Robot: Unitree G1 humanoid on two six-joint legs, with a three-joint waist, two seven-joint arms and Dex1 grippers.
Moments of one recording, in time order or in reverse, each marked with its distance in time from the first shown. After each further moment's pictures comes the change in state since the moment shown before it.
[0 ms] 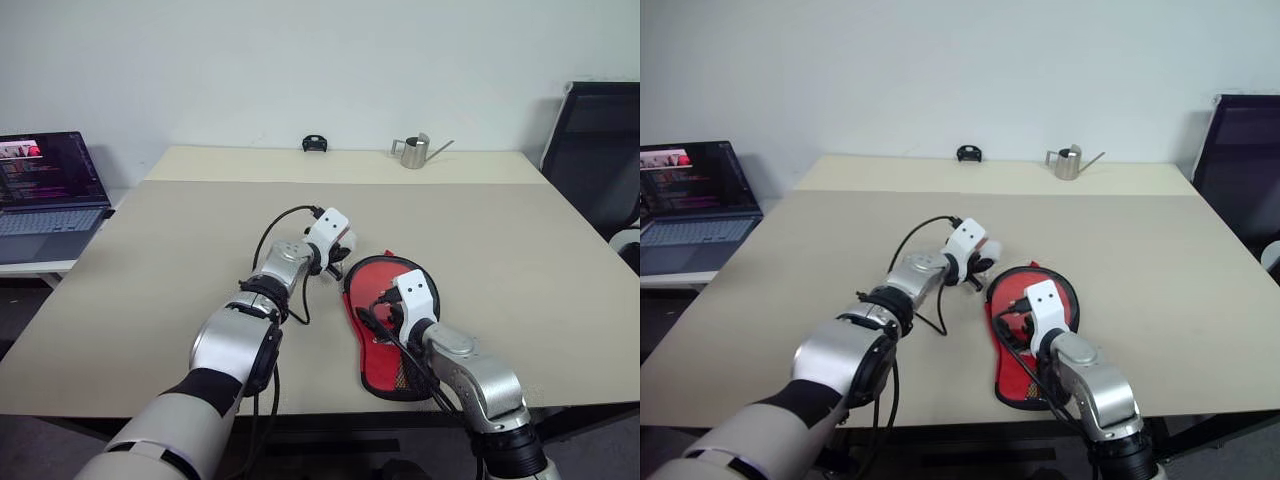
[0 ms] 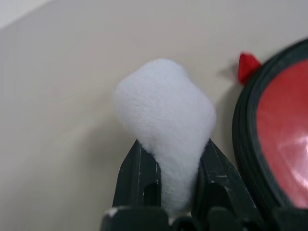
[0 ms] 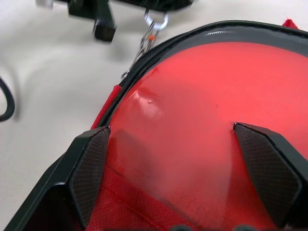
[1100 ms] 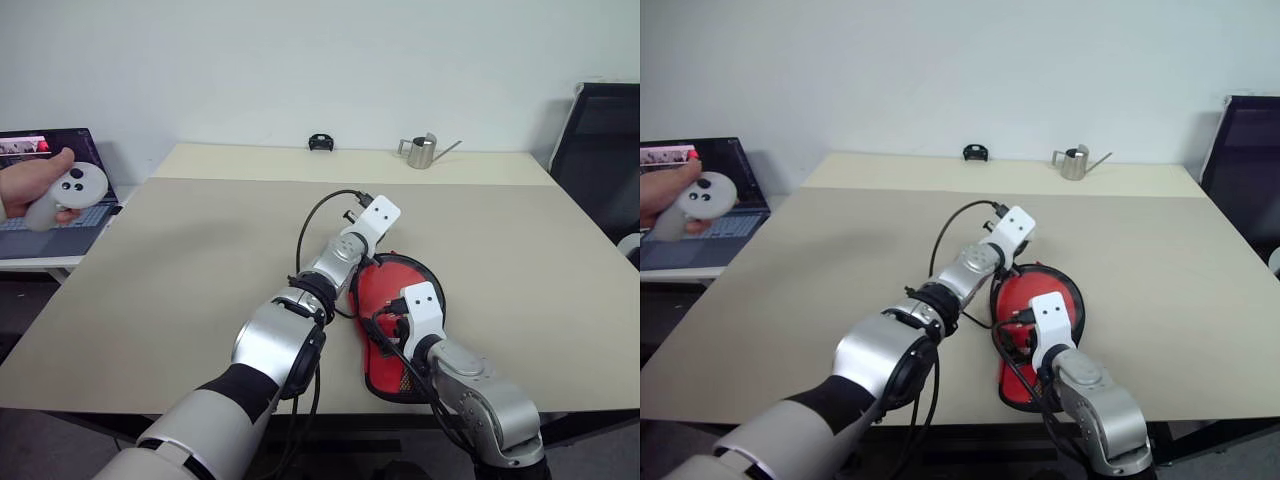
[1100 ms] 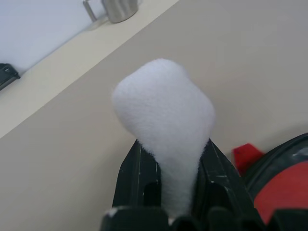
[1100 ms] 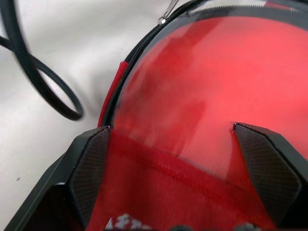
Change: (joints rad) left arm -0.077 -0.214 0.005 0.034 0.124 -0.037 0.356; right arm 0.128 0.054 0.001 -0.253 0.000 0.196 -0.120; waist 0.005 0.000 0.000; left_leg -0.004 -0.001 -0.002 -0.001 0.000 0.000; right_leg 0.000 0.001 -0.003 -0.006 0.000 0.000
